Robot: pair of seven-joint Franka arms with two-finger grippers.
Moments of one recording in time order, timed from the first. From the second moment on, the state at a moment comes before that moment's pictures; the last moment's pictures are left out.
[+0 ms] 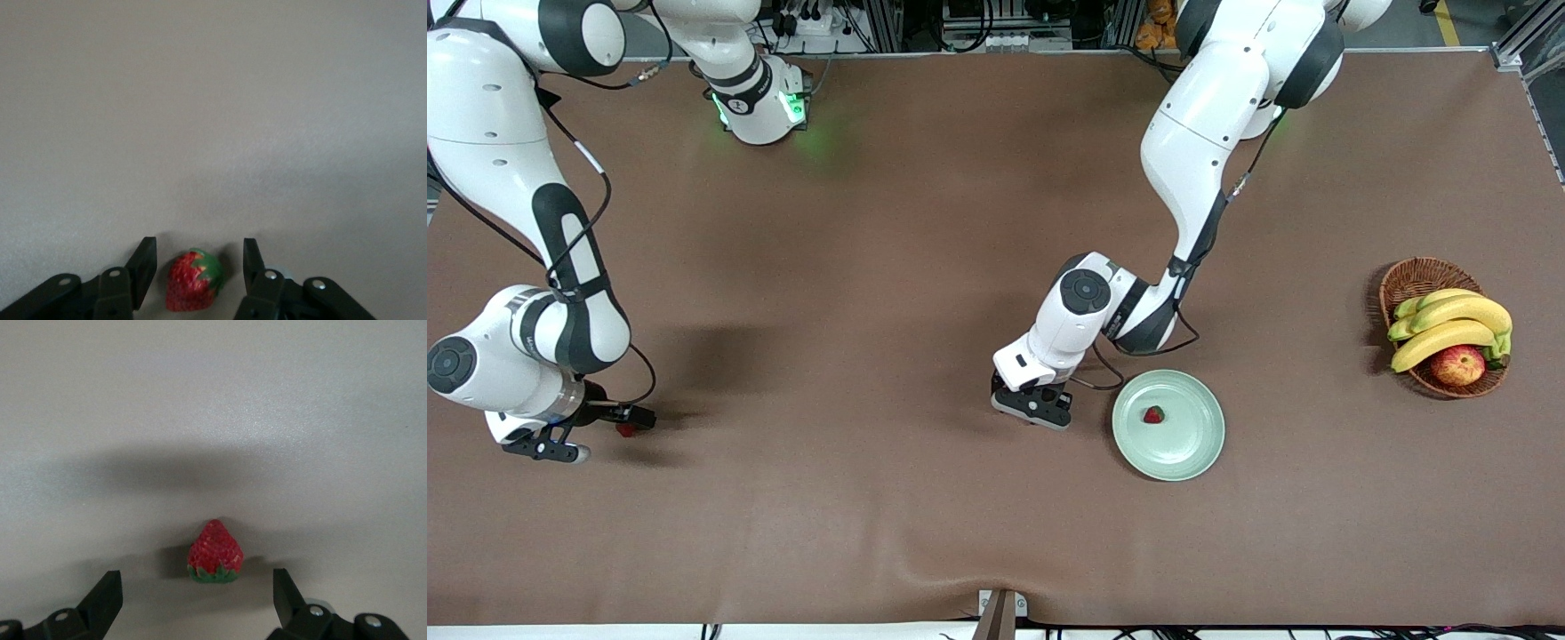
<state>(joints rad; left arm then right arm) -0.61 0.97 -0.05 -1.37 0.01 2.73 -0.31 -0.15 0.74 -0.08 -1.63 0.10 2.39 -0.11</state>
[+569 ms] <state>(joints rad) -0.60 0.97 -0.05 -1.38 0.03 2.73 -0.31 -0.17 0.77 -0.08 -1.59 0.10 2.39 -0.11</state>
